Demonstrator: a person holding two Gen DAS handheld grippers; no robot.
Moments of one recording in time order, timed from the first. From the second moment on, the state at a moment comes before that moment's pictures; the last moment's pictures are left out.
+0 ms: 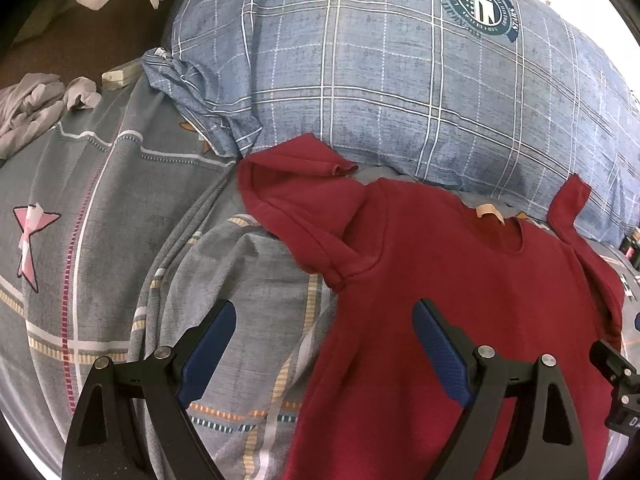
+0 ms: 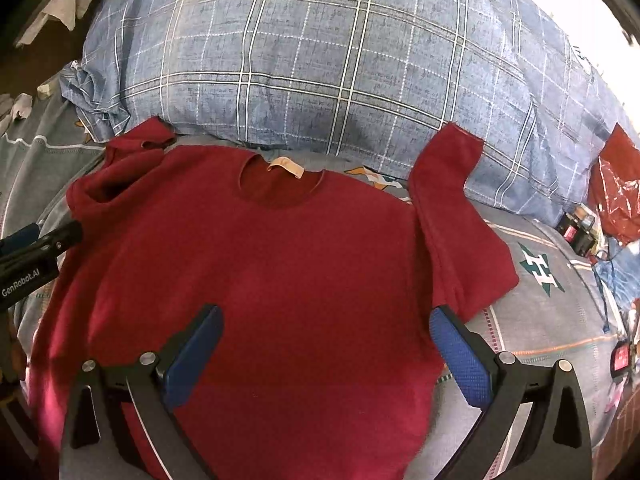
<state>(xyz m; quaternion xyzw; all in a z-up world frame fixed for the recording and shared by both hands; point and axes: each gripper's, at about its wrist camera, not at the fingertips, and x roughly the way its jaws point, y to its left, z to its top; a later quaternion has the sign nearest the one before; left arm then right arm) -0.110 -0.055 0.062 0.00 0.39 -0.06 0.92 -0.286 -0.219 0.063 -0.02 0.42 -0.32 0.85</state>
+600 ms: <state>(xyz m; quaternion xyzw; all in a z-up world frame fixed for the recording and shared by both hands) -0.107 -0.048 0.063 -0.01 0.39 -0.06 0.92 -0.277 -0.219 0.061 -0.01 0.43 -0.32 0.85</state>
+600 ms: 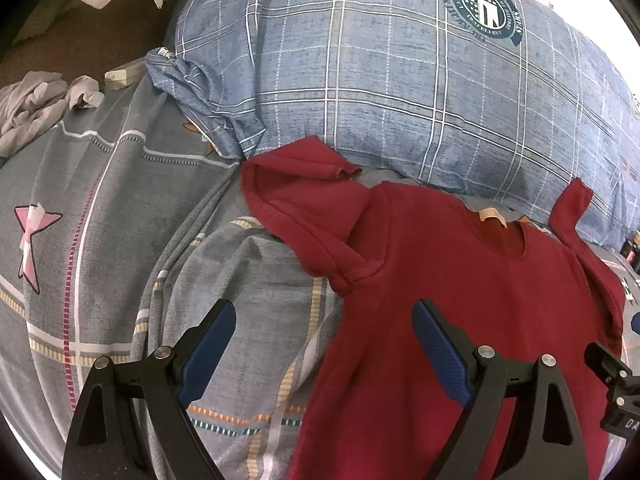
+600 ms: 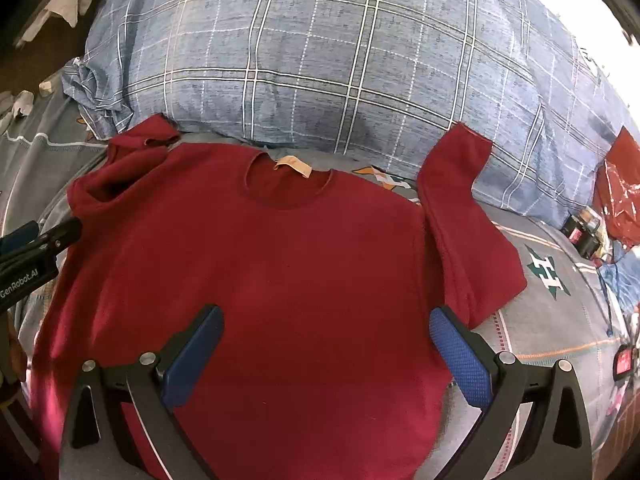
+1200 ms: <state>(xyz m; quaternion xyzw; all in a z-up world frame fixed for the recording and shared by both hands) -0.099 -0.040 0.063 -0.02 0.38 -0.05 0.92 -0.265 -0.217 0.057 0.00 0.42 -0.30 0.86</state>
